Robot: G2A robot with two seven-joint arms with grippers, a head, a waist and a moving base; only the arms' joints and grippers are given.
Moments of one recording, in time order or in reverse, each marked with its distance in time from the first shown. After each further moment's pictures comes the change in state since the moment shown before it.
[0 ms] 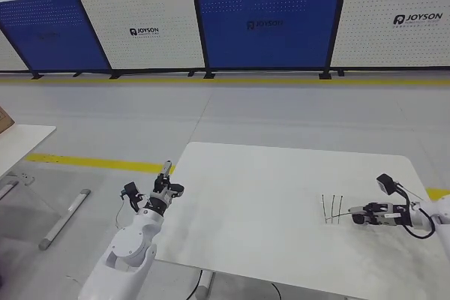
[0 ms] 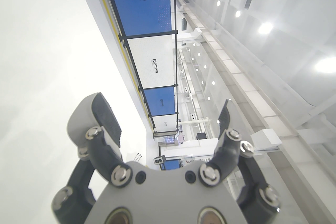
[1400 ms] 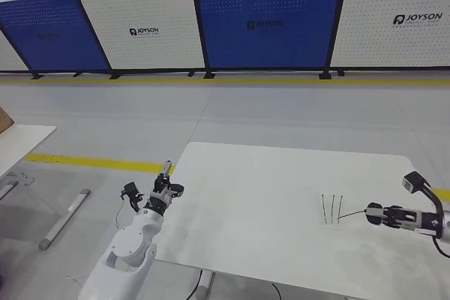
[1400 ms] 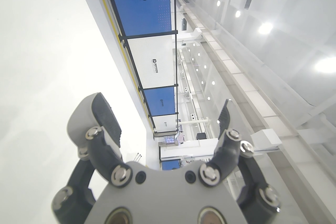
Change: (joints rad) left arm 0.000 0.000 0.000 0.000 0.000 0.000 0.000; right arm -0.394 0.230 0.279 -0.668 0.220 -0.018 -0.028
